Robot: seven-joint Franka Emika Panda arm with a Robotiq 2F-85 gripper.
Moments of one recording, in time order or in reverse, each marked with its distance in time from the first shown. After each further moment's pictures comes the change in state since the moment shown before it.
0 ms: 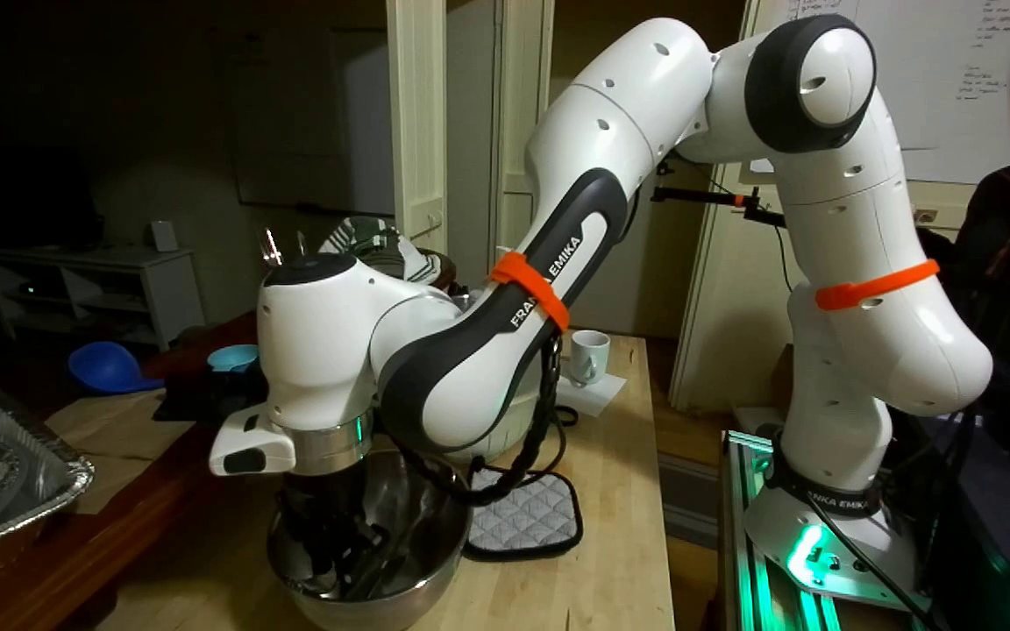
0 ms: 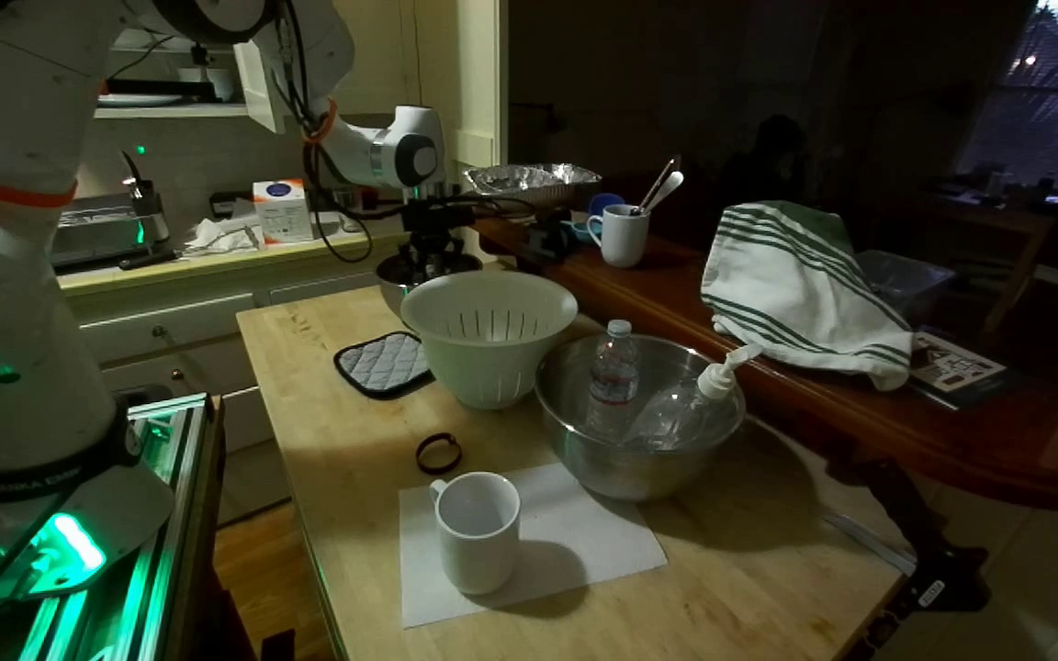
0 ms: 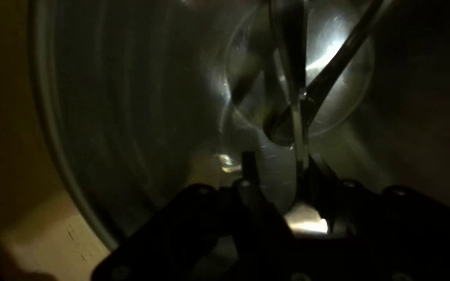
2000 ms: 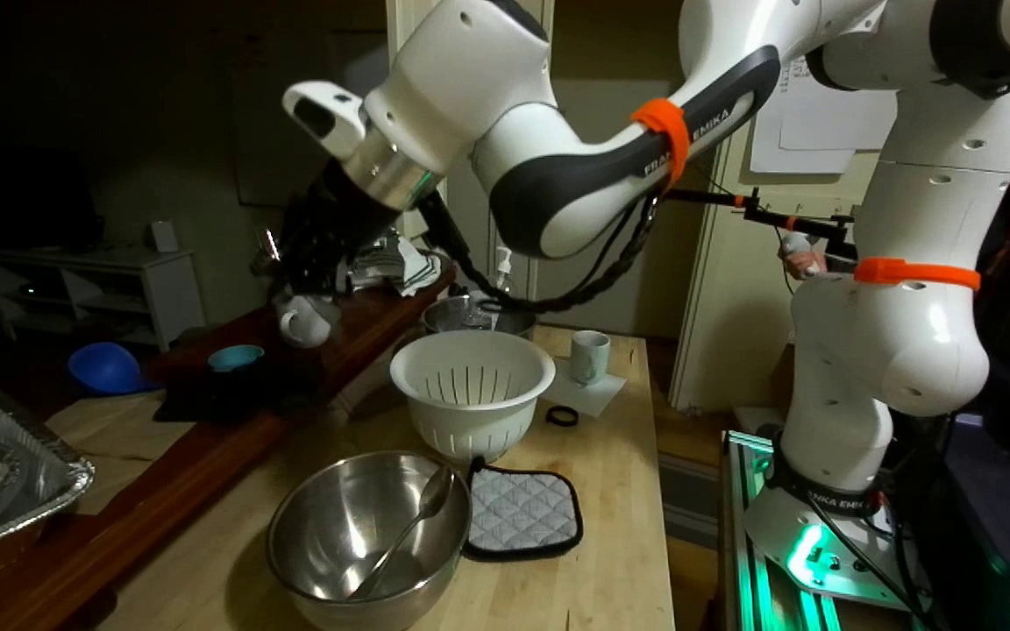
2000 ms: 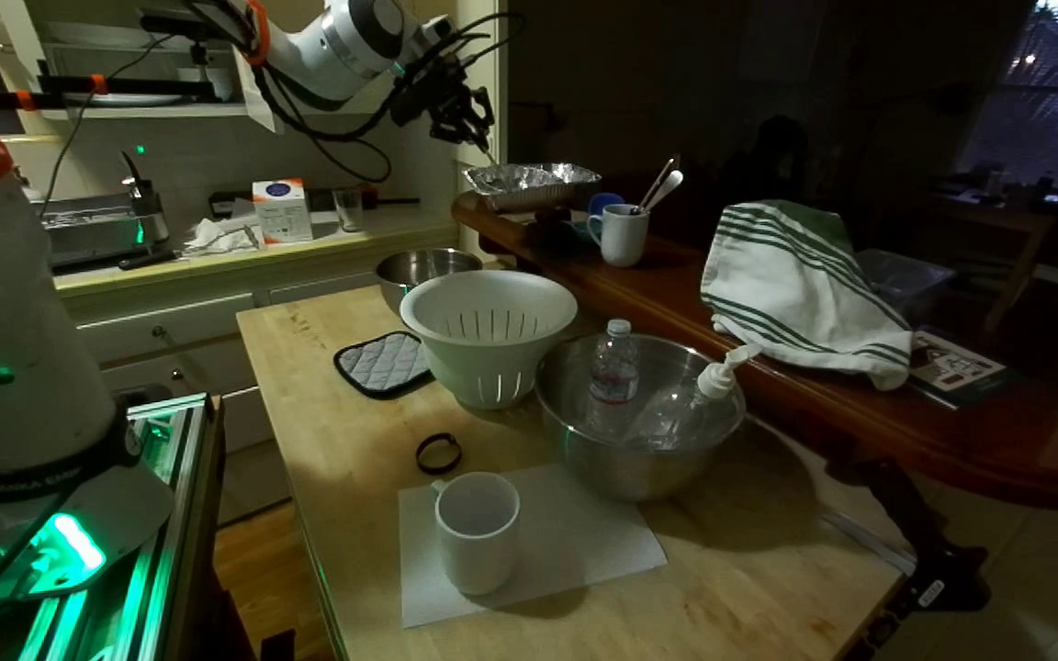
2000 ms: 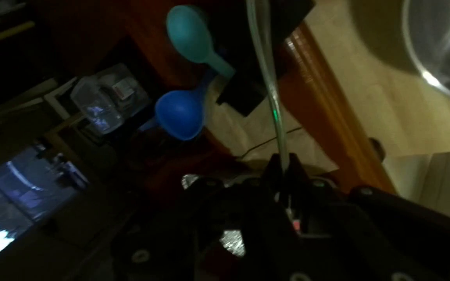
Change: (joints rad) arm -0.052 -0.533 -0.123 -0.205 -0.357 0.352 0.509
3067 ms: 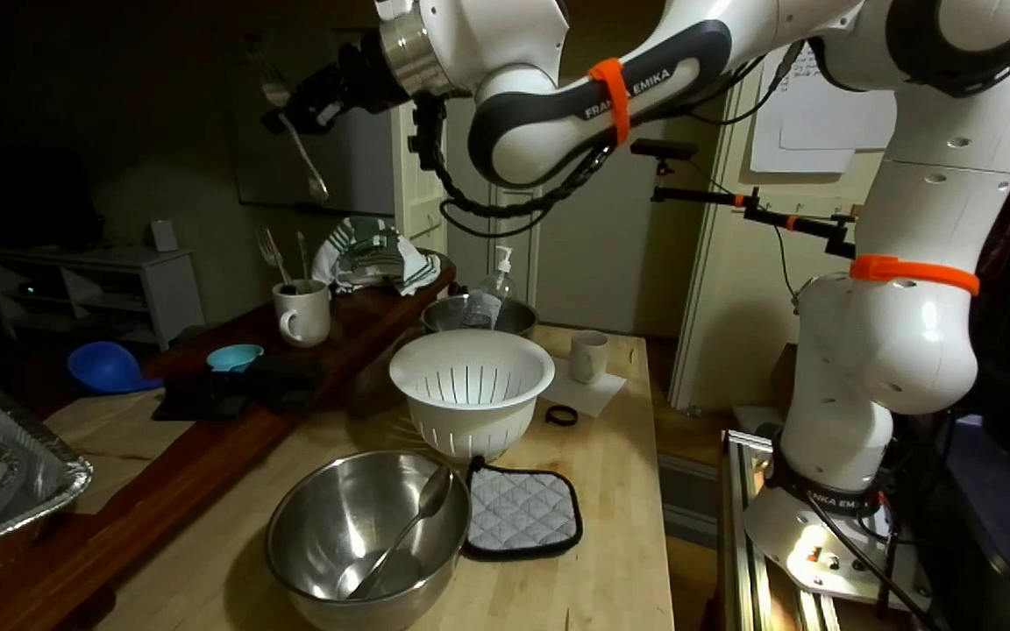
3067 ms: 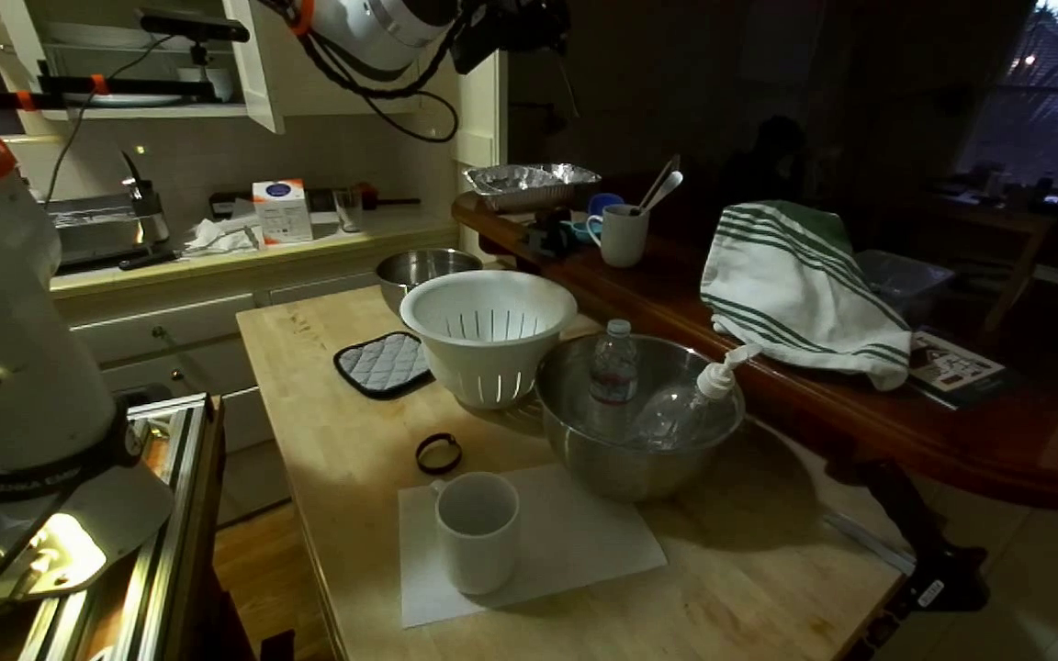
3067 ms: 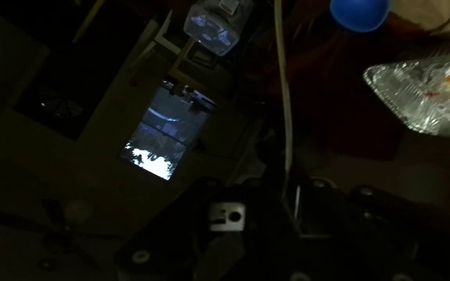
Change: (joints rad) arm -0.120 -0.004 -0.150 0.091 0.113 0.412 0.116
